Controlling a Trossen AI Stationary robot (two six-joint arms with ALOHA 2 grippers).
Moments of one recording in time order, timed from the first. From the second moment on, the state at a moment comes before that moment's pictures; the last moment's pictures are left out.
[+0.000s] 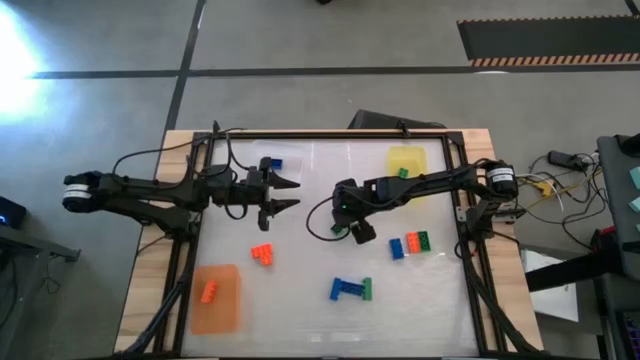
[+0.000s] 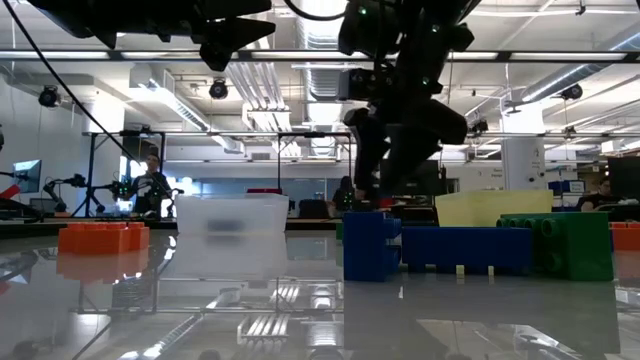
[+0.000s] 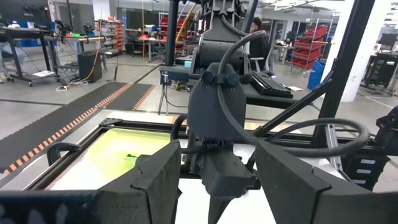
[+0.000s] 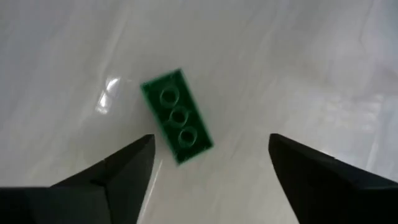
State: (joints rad) left arm 0.08 1.02 0.58 0.46 0.05 -0.07; right arm -0.05 1.79 1.24 -0.60 0.05 -0.47
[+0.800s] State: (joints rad) left arm 0.08 1.02 0.58 0.47 0.05 -0.07; right arm -0.07 1.95 1.23 -0.48 -0.04 -0.49
